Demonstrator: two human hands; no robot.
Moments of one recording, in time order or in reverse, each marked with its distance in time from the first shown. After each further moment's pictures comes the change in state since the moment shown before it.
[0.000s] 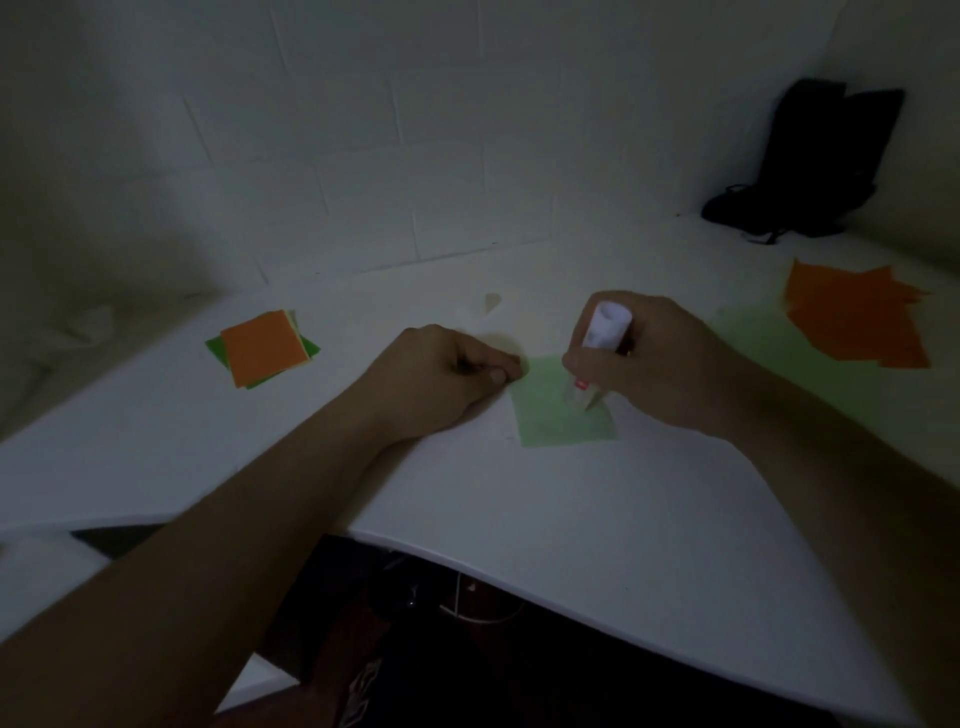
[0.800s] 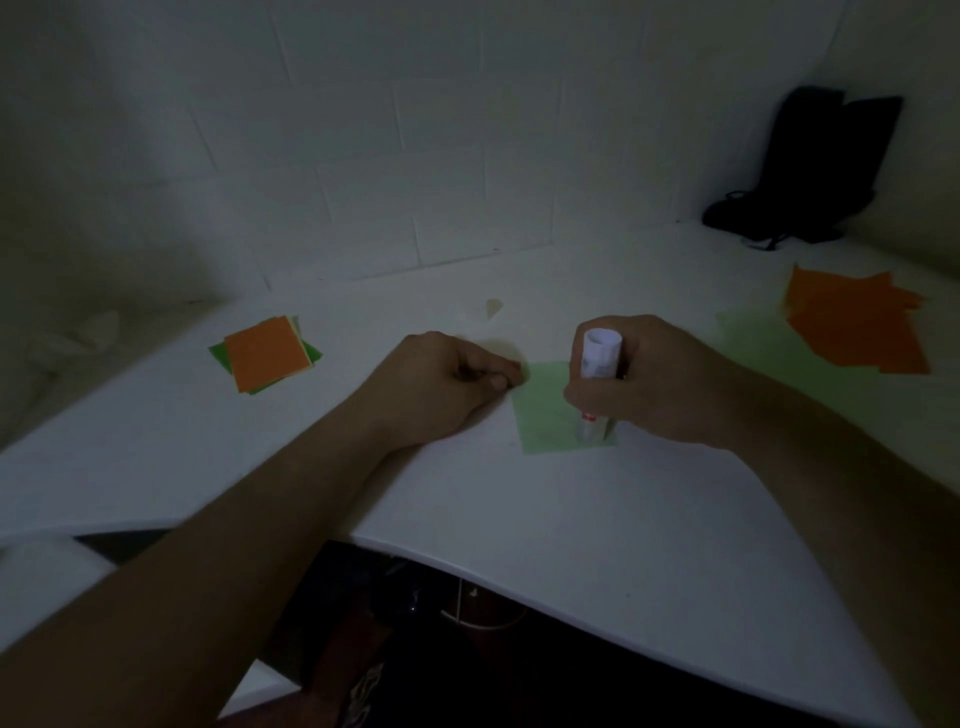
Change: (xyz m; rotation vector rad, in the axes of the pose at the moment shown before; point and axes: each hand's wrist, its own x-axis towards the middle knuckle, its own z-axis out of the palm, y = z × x) left_hand 0.000 0.000 0.002 -0.001 0.017 0.003; right_hand -0.003 -0.003 0.000 0.064 -0.117 -0.002
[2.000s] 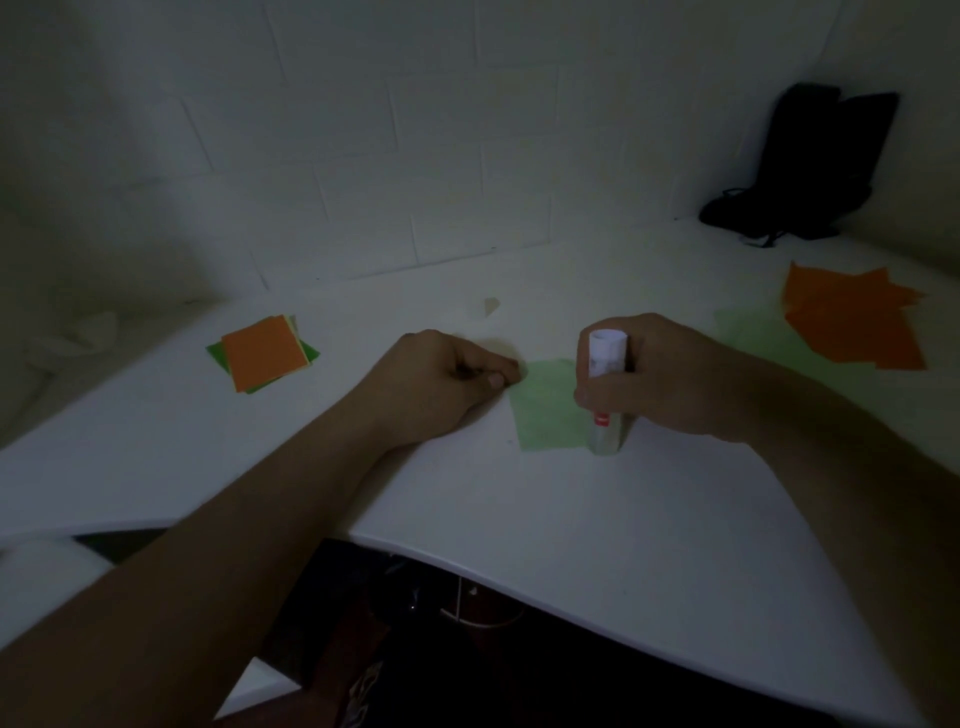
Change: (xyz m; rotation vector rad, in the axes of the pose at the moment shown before) left_hand 0.000 -0.002 0.001 -0.013 -0.002 0.000; right_hand -0.001 0.003 -0.007 0.116 -0.086 0.061
